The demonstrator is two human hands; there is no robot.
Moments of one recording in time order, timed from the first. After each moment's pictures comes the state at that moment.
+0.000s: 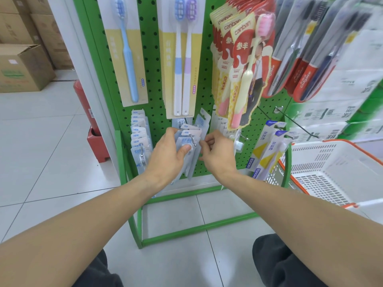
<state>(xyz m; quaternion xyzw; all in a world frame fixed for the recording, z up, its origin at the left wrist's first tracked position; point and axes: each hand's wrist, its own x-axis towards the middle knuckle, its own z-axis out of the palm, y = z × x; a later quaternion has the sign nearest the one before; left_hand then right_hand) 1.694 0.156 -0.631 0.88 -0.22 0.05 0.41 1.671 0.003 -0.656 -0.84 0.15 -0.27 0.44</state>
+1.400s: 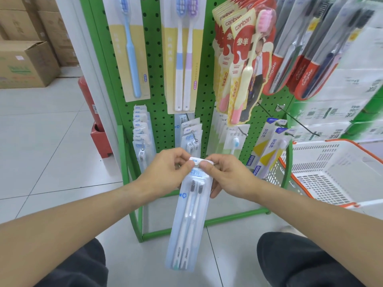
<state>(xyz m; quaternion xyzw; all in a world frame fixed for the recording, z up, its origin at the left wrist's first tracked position) 1.652 0.182 -0.626 0.79 -0.25 -0.14 0.54 1.585 -0.002 -0.627 -0.83 0.01 0.04 0.55</state>
